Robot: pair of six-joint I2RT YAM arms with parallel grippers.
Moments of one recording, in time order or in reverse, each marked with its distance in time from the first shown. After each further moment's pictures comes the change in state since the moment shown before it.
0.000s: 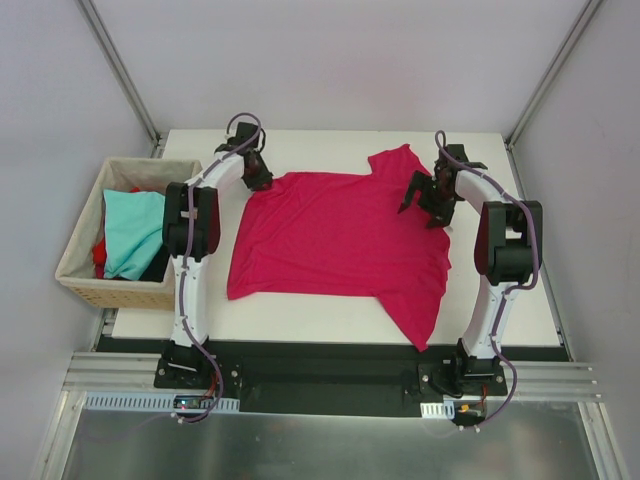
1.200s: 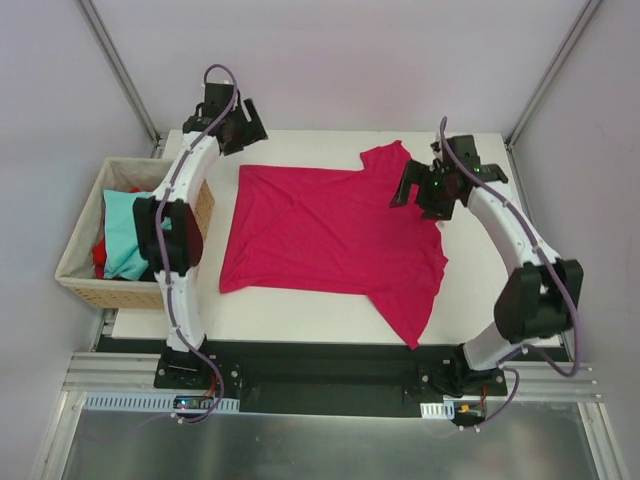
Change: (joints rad) left arm 0.074 -0.116 0.230 -0.061 0.109 0.131; right arm 0.105 -0.396 -0.068 -0.114 -0.034 -0.027
